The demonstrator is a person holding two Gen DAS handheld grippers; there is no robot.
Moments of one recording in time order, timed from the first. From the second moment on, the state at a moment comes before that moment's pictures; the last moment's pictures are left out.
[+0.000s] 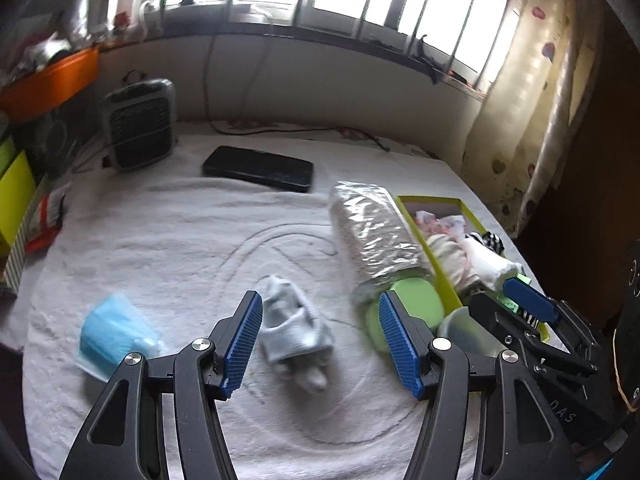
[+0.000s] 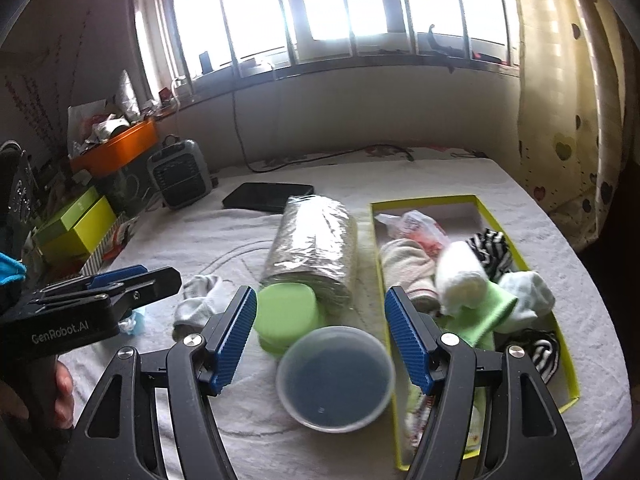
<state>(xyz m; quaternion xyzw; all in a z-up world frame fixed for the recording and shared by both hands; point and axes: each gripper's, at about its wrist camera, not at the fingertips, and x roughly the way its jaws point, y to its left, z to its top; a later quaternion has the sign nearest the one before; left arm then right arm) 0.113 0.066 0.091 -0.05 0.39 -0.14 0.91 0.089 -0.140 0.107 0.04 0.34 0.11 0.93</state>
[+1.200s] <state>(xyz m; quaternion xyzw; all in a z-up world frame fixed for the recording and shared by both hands) 0.107 0.220 0.035 -0.16 0.42 -0.02 0.89 0.122 -0.014 0.071 -0.06 0.39 0.21 0.89</state>
